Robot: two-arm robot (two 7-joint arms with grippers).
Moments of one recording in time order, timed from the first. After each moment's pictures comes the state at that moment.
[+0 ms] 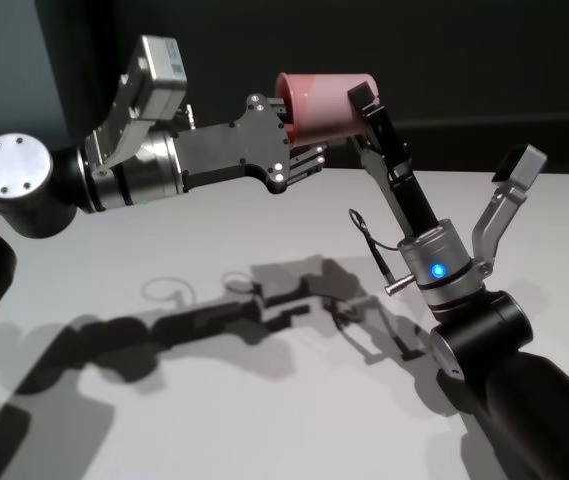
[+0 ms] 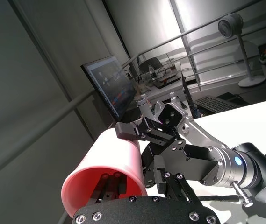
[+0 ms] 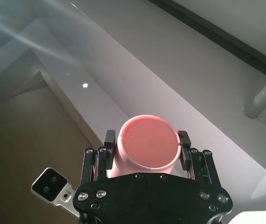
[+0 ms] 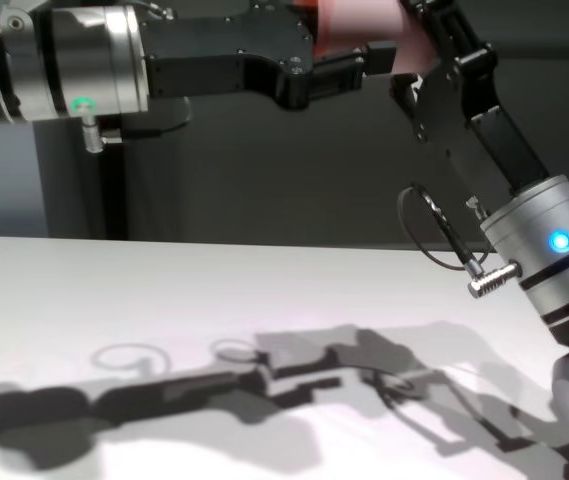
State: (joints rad) left arm -0.74 0.40 0.65 -1.15 -0.43 -0.28 -0.92; right arm 0.56 0.02 -0.36 -0.78 1.41 0.05 1.13
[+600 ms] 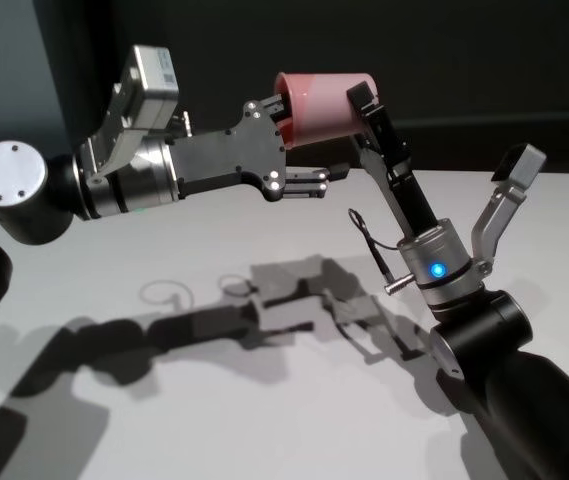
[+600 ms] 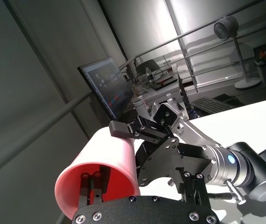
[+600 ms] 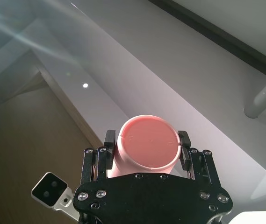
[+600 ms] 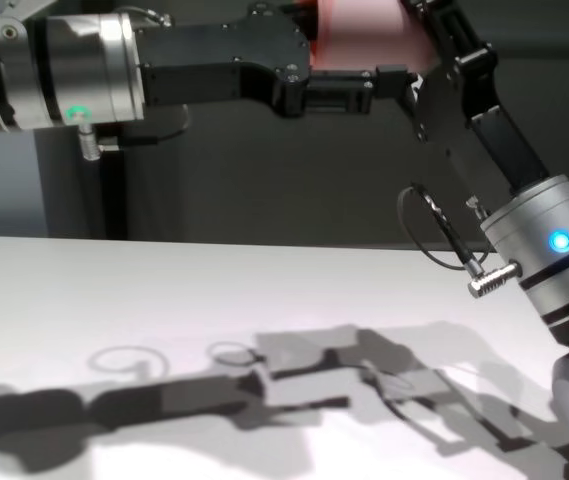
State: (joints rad) left arm -0.73 0.41 0.65 -1.16 -0.44 -0.30 -0.93; right arm 0.56 0.02 -0.36 -0.78 1.41 0.05 1.14
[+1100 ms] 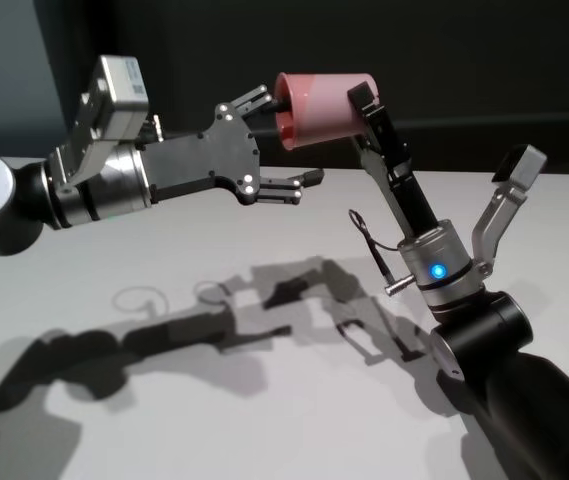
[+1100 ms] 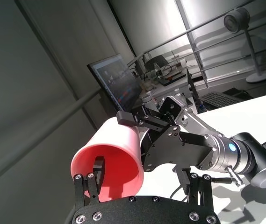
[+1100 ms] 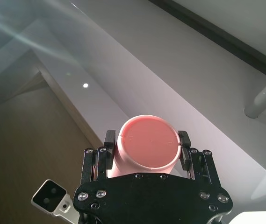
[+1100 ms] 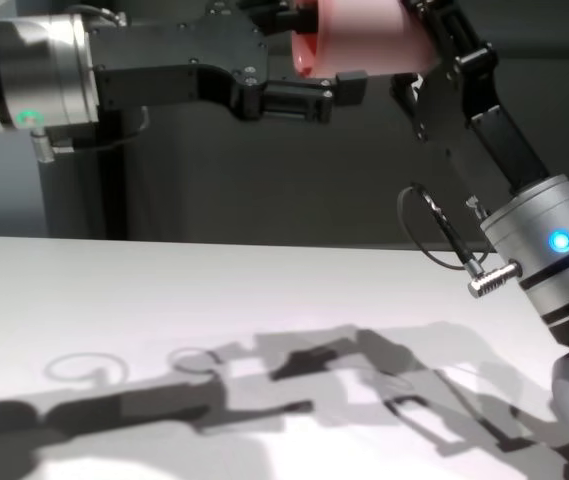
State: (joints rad) left arm -0.68 0.47 0.62 -1.22 -0.43 -0.31 -0.90; right arm 0.56 0.02 -0.36 -0.78 1.41 0.05 1.14
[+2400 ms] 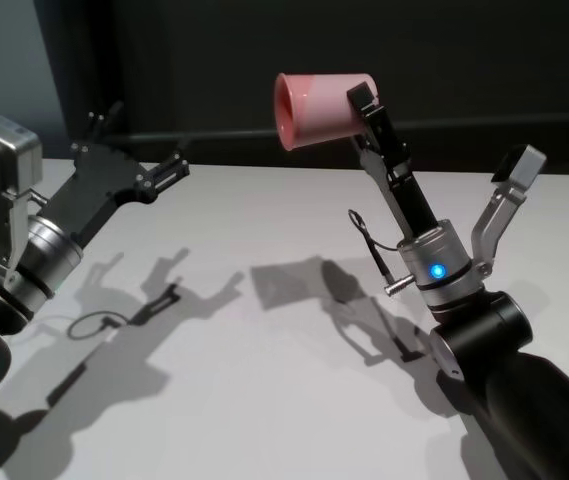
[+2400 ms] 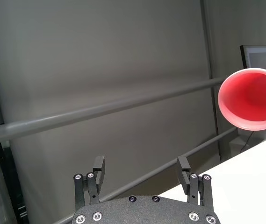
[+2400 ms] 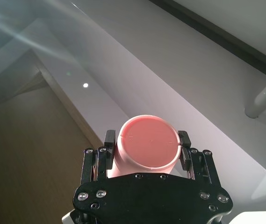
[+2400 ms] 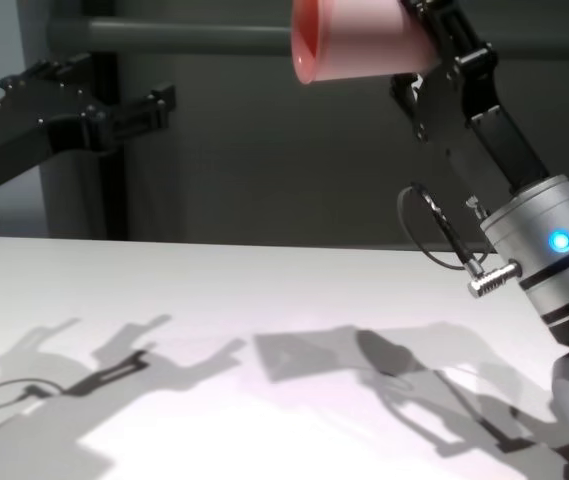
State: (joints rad) left arm -0.28 0.48 0.36 -1.44 -0.38 -0.24 -0.30; right arm 0.56 0.02 -0.36 -0.78 1.41 0.05 1.14
